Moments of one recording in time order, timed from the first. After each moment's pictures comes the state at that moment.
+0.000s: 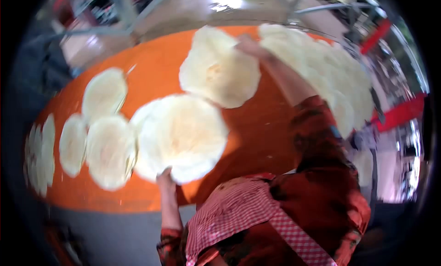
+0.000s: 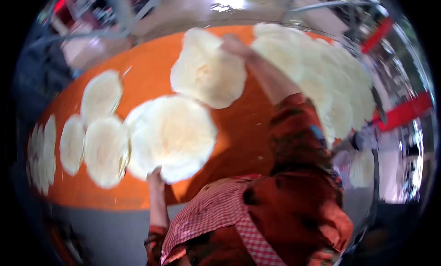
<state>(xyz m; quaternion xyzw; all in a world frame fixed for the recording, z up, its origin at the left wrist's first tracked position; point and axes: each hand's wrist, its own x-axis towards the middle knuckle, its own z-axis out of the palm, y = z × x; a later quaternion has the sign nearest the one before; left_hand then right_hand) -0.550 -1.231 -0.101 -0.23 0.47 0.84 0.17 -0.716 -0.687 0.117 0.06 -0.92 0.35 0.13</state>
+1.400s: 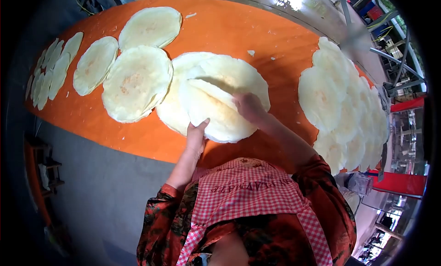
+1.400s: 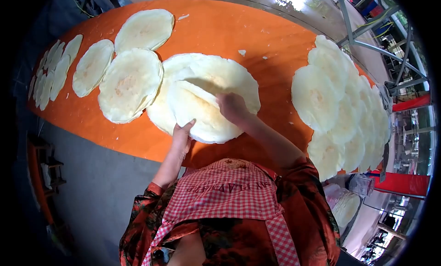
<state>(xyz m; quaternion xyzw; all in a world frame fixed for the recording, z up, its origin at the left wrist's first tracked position) -0.524 -1.193 -0.027 -0.23 0.41 0.86 0.18 -0.568 -0.990 0.035 0.10 -0.97 0.24 0.01</state>
